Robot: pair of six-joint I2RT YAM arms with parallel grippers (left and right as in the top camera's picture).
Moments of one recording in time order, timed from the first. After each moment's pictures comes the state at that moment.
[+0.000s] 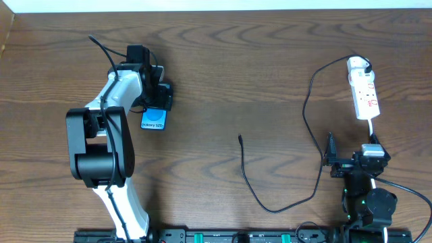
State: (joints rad) left arm 0.02 2.06 1.38 -0.72 0.03 0.14; right arm -0.08 0.01 0.01 -0.07 -0.05 -0.03
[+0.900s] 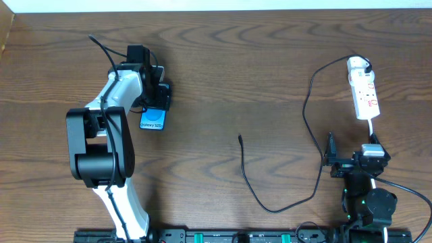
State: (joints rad) left arm 0.02 2.06 1.38 -0.73 0.03 0.15; right arm -0.08 0.01 0.01 -0.07 -0.05 -0.03
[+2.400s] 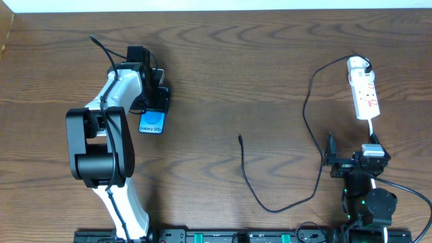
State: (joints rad) left arm 0.02 2.05 1.40 -0.79 0.03 0.15; right arm -0.08 0.01 0.01 -0.07 -0.05 -0.03
